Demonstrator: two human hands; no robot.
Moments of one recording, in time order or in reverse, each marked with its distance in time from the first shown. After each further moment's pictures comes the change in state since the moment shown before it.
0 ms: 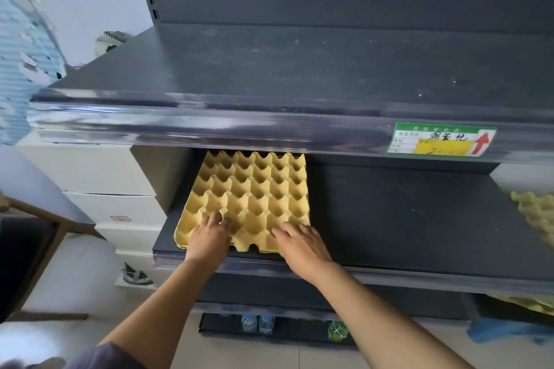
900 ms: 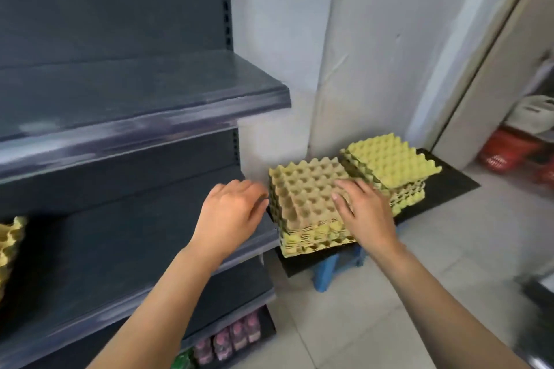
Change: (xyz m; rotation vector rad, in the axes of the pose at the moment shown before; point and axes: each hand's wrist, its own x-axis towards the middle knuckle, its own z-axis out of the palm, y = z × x) left_hand -0.085 0.576 -0.118 -0.318 0.462 0.910; right_hand -0.459 0.391 -0.144 -0.011 0.790 0.729
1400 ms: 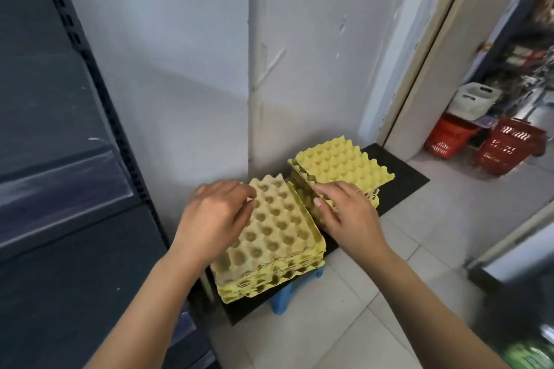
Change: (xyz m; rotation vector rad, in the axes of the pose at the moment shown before) left_hand 0.180 0.036 0.131 -0.172 -0.050 0.088; right_hand 0.099 0.154 0.009 0.036 -0.038 0.048
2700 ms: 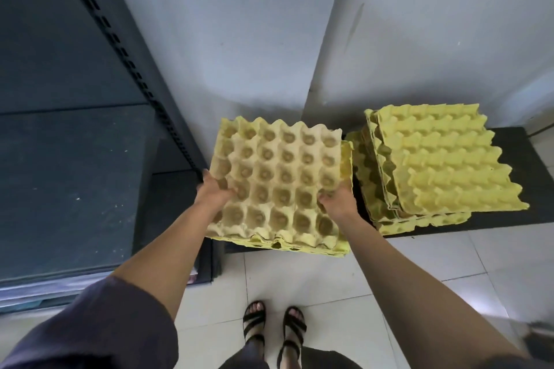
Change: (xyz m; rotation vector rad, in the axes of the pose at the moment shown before) left_hand -0.014 -0.129 0.254 -0.501 -0.247 -1.703; right_hand 0.079 0.166 0.270 0.203 -0.895 0.671
